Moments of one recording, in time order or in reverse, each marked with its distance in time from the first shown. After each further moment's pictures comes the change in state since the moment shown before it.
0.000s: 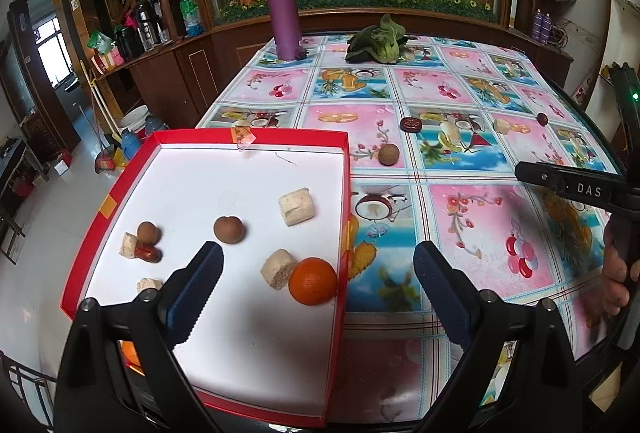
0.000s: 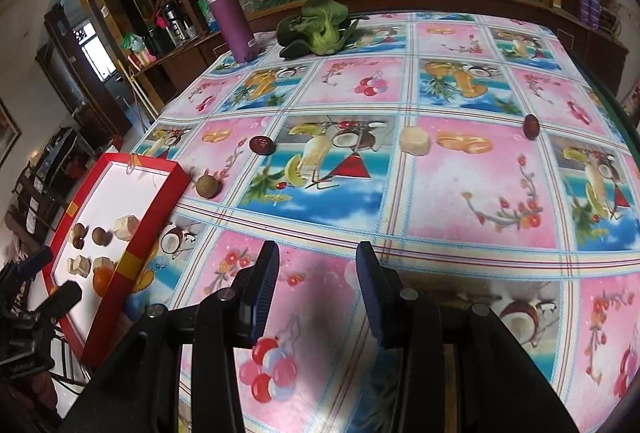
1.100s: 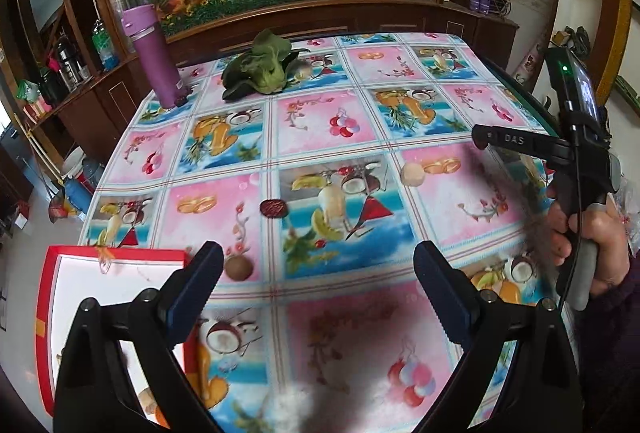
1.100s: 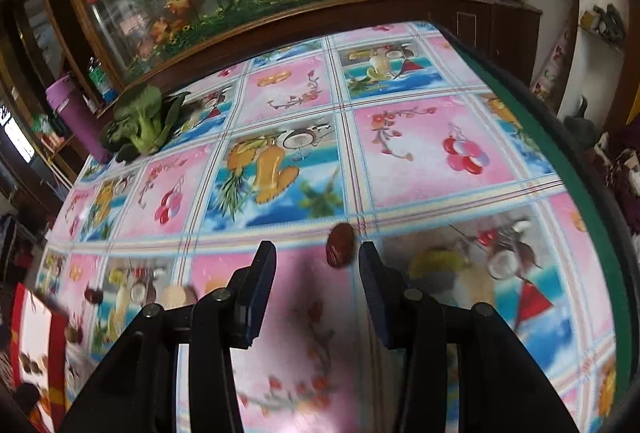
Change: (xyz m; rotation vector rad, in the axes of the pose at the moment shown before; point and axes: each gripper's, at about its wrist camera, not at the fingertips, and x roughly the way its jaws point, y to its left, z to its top) left arm 0.046 -0.124 0.106 0.173 0.042 -0.166; right arm 0.021 -0.160 0.084 0.259 -0.097 -0.246
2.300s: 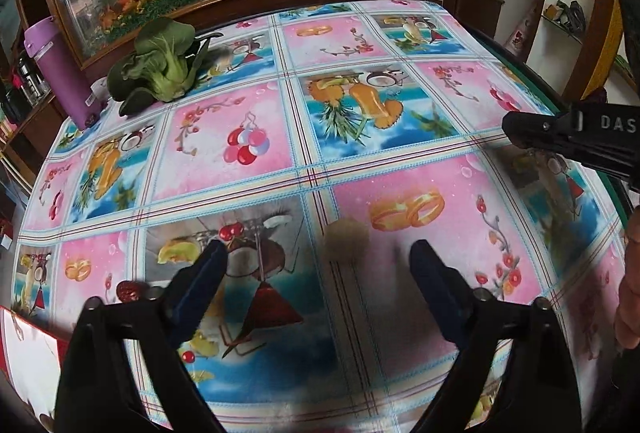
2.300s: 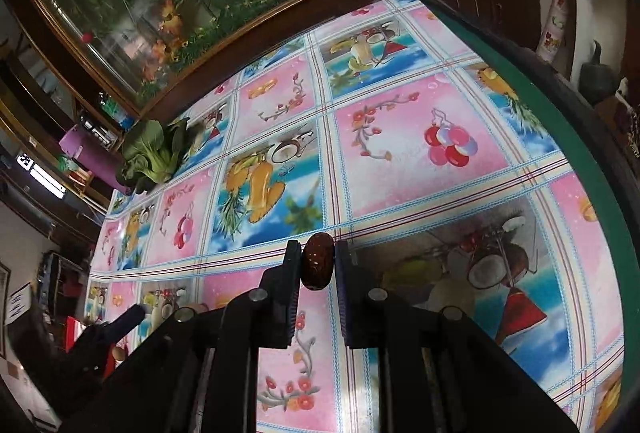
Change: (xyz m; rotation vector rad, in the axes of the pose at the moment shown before) left arm 0.119 -0.078 0.044 0.064 0.053 -0.062; right arm -0.005 -0.046 0.017 0.152 0.074 0.162
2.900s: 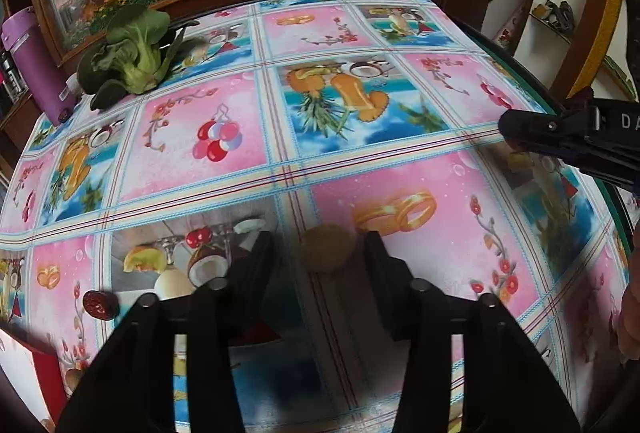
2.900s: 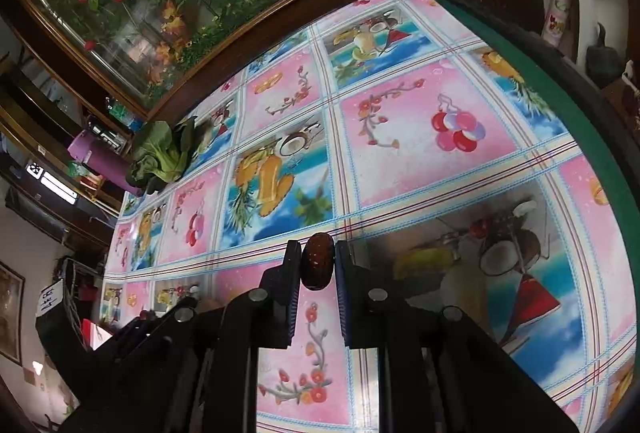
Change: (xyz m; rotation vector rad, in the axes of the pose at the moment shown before) left arm 0.016 -0.003 0.002 0.008 0.016 -0.081; right arm 0.000 -0.002 -0.002 0.034 0.023 0.045
